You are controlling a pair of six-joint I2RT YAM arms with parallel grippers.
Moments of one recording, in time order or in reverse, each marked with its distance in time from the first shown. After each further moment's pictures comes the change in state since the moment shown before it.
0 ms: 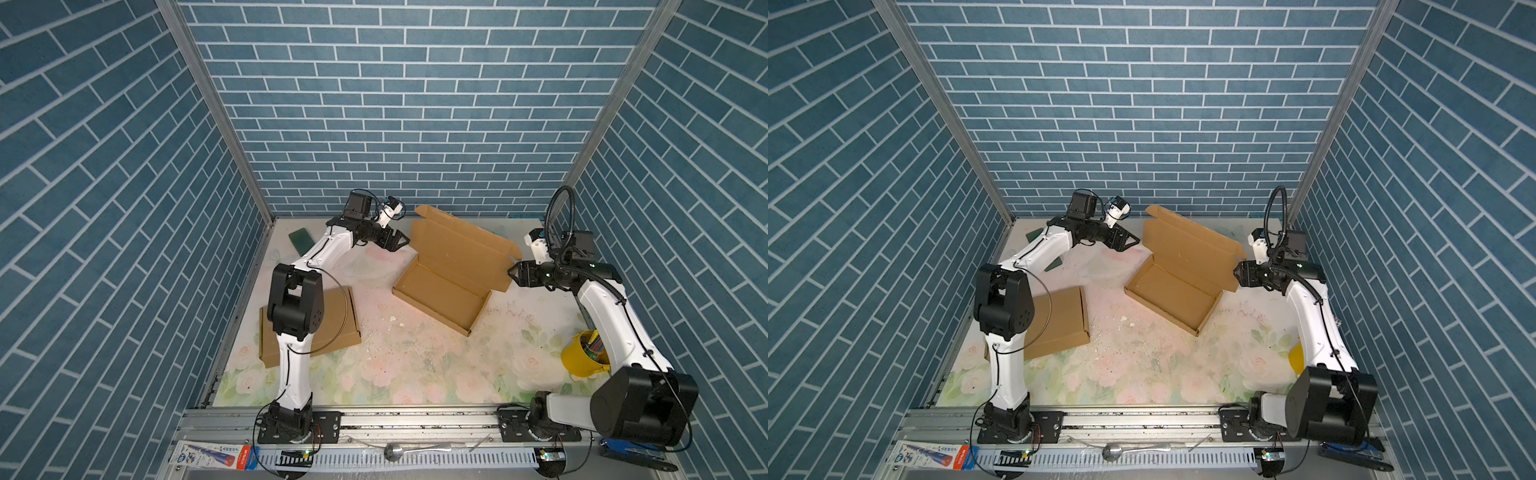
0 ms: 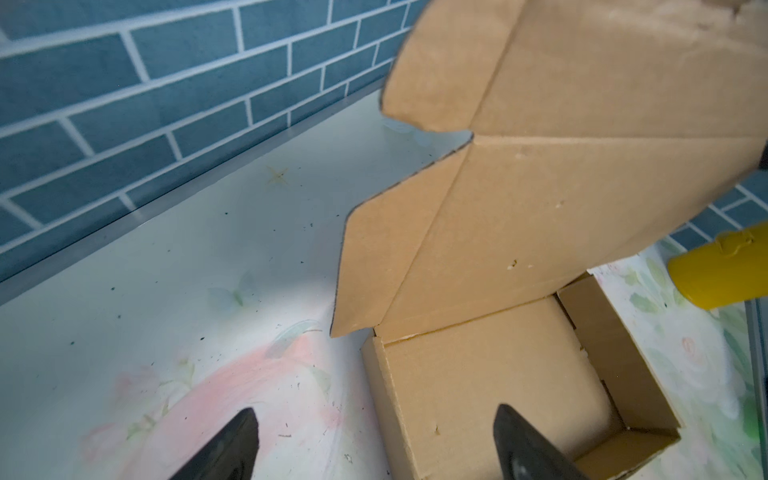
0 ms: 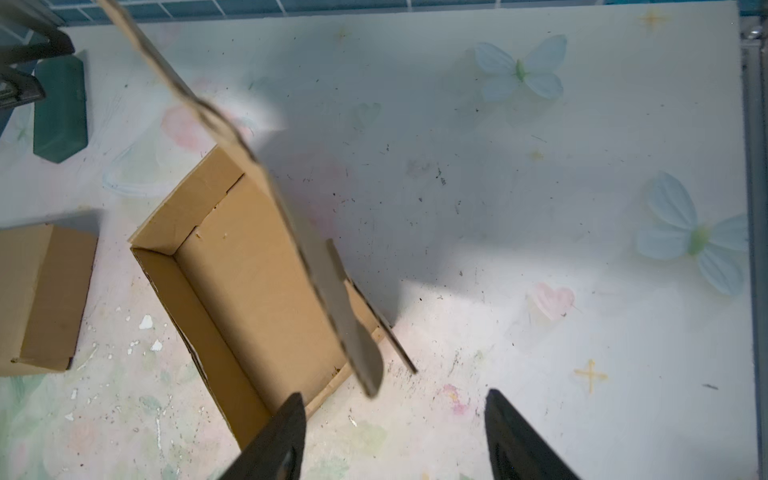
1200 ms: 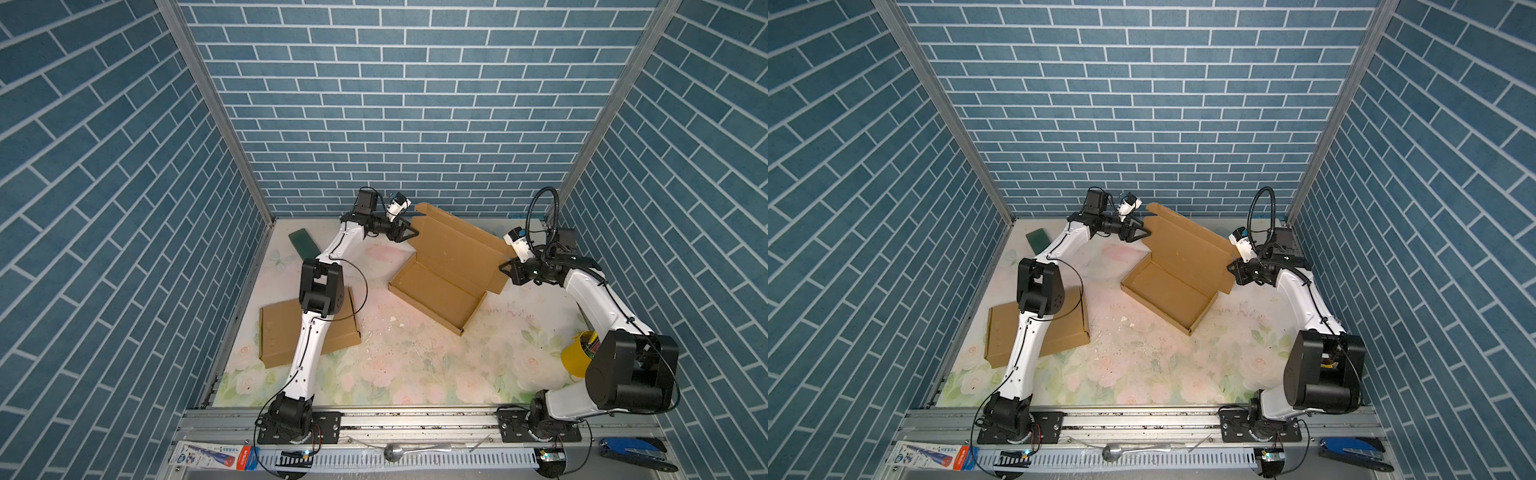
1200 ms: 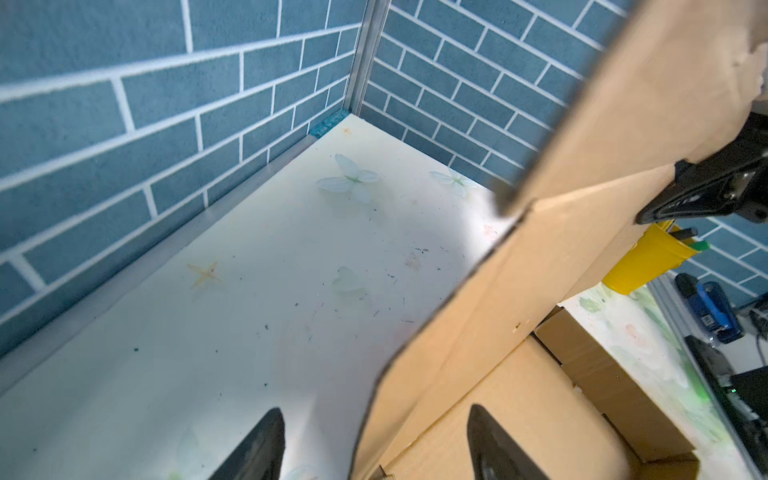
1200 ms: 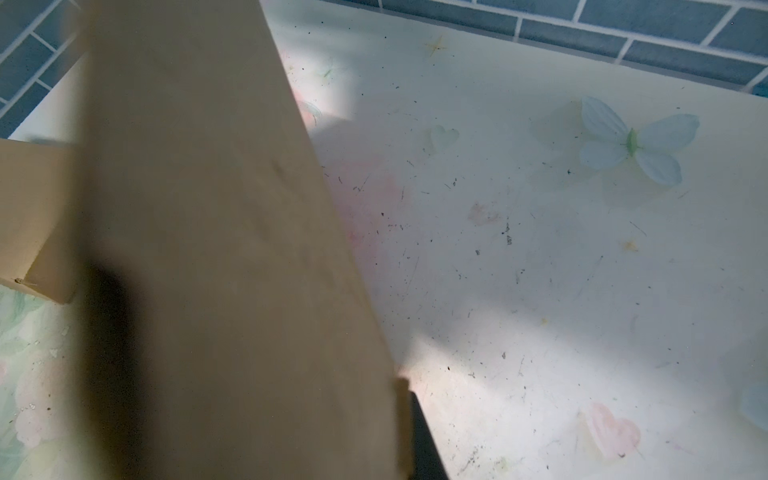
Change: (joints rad) left arm 0.020 0.481 0.579 -0.014 0.349 0.037; right arm 0.034 0.148 -0.003 0.130 -0.150 -0.214
